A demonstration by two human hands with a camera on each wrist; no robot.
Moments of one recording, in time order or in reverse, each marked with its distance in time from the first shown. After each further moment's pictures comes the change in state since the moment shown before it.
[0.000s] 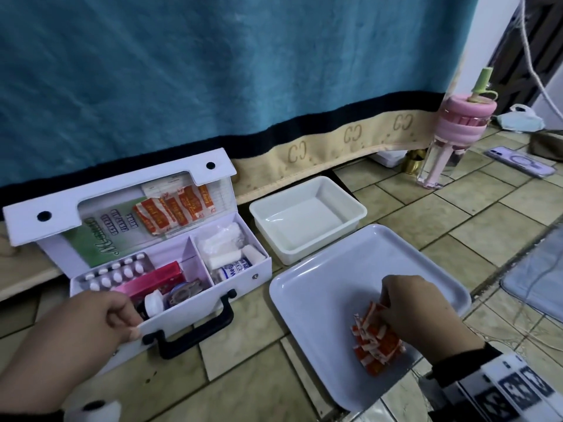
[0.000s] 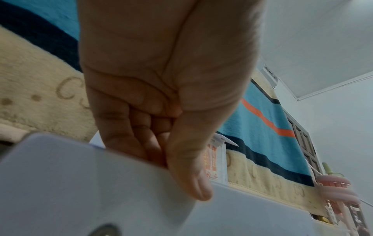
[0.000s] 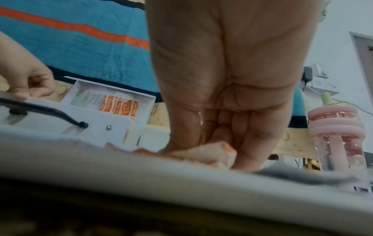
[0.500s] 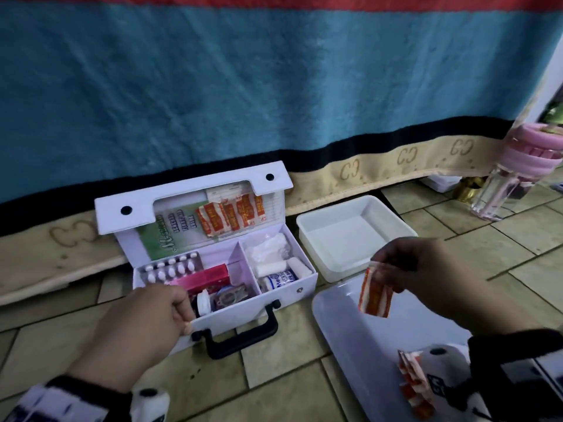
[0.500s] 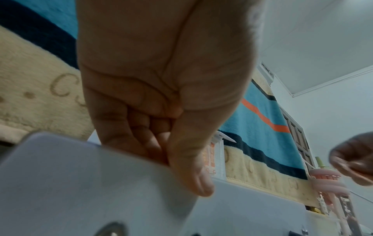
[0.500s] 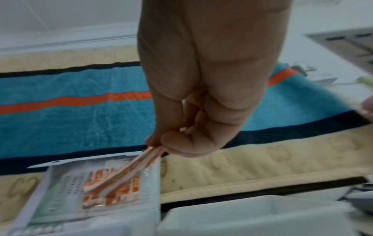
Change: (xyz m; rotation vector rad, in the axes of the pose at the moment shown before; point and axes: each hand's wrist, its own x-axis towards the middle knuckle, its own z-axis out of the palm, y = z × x) left_hand -0.004 0.011 -0.005 0.026 0.017 -0.028; right_hand 0.024 -0.053 -0.070 0.790 0.030 -0.298
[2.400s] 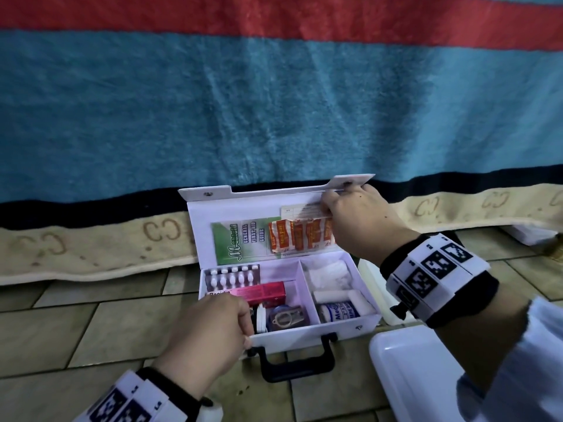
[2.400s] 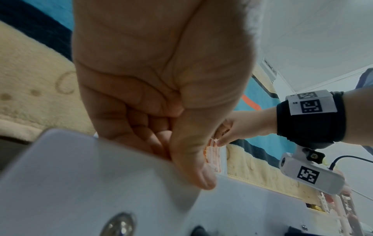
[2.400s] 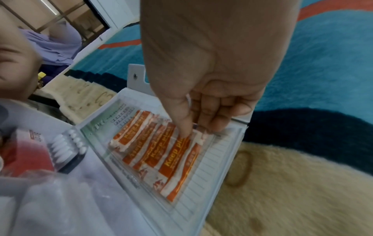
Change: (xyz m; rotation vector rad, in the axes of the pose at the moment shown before) left_hand 0.000 -0.003 0.004 -0.056 0.030 -0.037; right_hand 0.128 -0.124 0.089 -0.952 0.053 -0.655
